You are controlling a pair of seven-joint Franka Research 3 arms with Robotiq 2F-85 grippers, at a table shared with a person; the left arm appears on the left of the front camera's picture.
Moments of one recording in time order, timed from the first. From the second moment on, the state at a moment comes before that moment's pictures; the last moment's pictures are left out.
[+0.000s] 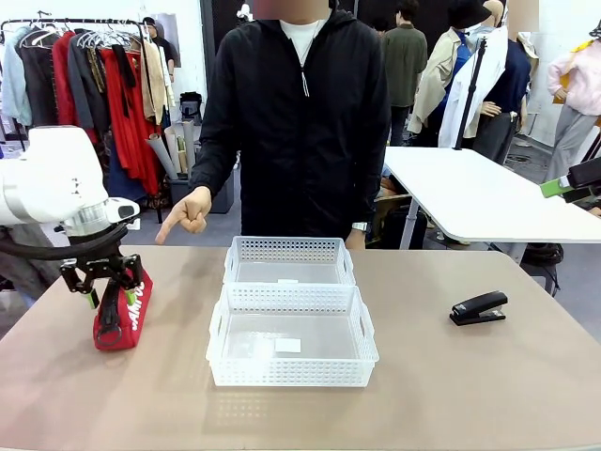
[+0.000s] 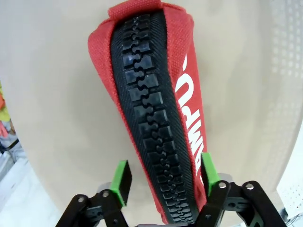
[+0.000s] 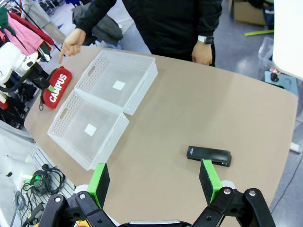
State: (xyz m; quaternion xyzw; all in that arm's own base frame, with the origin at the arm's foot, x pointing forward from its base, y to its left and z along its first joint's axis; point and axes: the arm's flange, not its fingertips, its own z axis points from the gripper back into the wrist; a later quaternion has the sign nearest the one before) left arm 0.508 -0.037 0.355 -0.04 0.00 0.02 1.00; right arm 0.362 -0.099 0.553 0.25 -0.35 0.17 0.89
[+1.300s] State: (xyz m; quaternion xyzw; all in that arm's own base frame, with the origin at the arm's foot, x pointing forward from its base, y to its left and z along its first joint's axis) left arm 0.510 -0.039 0.353 -0.06 0.01 0.00 1.00; right arm 0.362 -0.099 0.553 0.25 -0.35 0.17 0.89
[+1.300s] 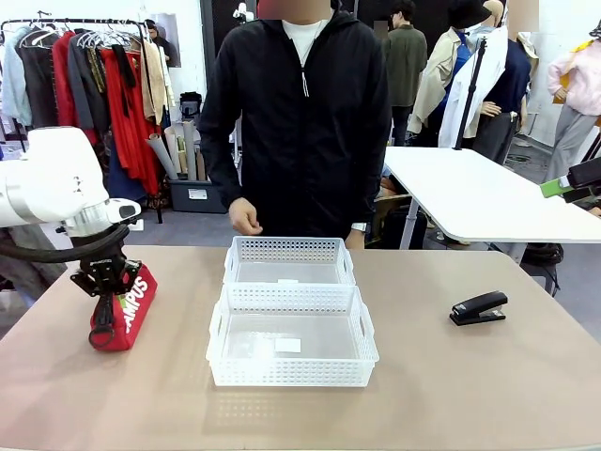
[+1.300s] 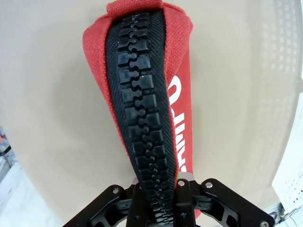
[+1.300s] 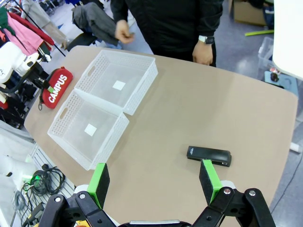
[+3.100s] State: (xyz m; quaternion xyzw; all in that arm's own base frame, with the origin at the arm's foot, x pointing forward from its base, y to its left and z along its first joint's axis) left arm 0.431 -0.072 0.574 -0.06 0.04 -0.40 0.91; right arm 0.362 -0.099 0.553 0.25 -0.35 0.17 0.89
